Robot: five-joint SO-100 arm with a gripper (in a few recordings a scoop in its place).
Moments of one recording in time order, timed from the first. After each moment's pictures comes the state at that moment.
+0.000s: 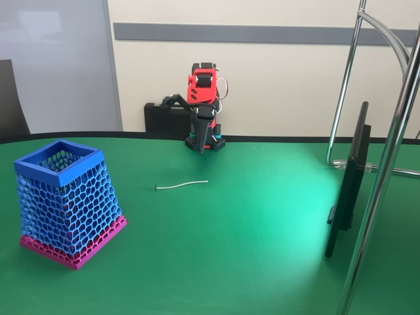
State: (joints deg) arm 1.5 145.9 146.8 49.7 -11.6
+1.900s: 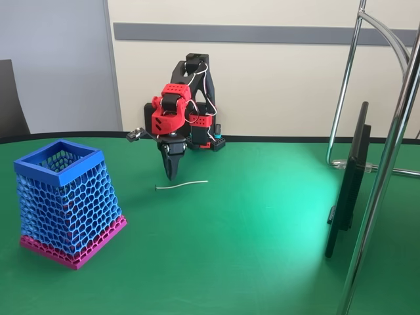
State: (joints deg) arm 18.7 79.5 99.9 63.0 -45.3
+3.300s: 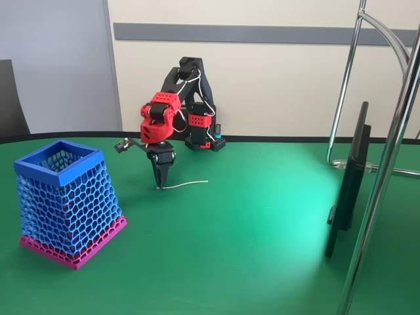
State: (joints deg) arm 23.4 67.2 90.0 63.0 -49.6
